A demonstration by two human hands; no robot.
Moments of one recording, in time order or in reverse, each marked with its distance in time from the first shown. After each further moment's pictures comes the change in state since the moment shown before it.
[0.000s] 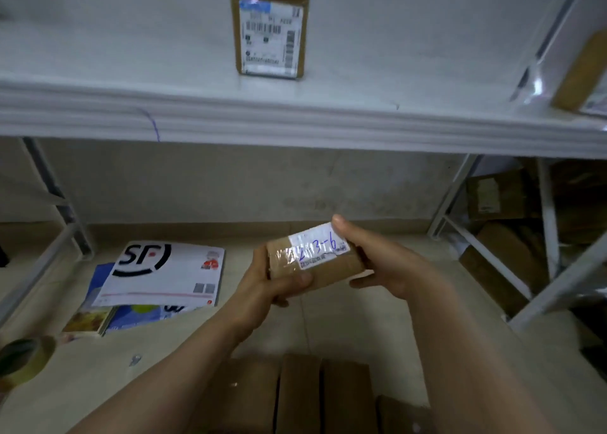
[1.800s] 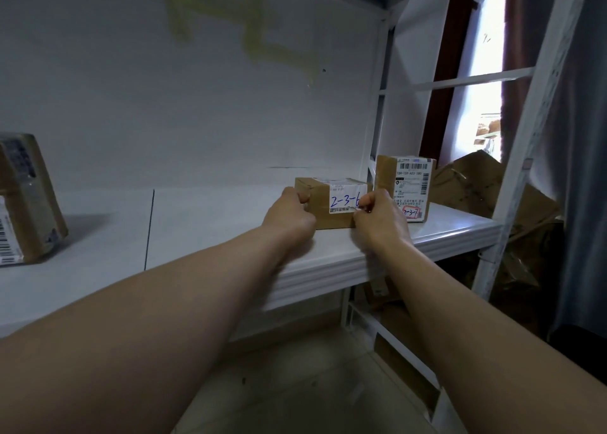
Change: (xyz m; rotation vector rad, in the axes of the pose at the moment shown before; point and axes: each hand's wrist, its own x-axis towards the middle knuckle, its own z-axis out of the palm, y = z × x) left_hand 0.257 0.264 0.256 0.436 0.016 0.230; right_hand 0.022 -0.088 -0.332 -0.278 1.059 -0.328
